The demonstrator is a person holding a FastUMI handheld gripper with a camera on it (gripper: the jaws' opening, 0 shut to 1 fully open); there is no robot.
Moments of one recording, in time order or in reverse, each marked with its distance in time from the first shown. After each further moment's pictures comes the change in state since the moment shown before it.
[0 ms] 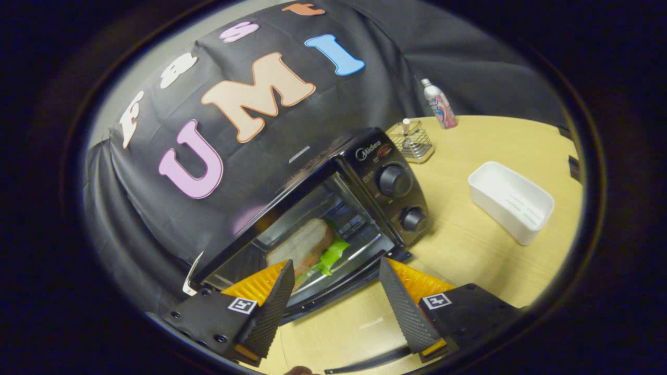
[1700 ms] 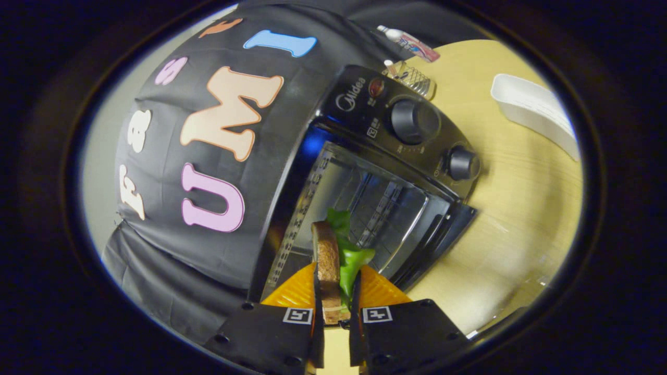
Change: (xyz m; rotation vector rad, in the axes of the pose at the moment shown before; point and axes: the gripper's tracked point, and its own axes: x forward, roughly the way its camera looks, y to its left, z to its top) arm 0.059 0.054 -0.012 0.475 0.180 0.202
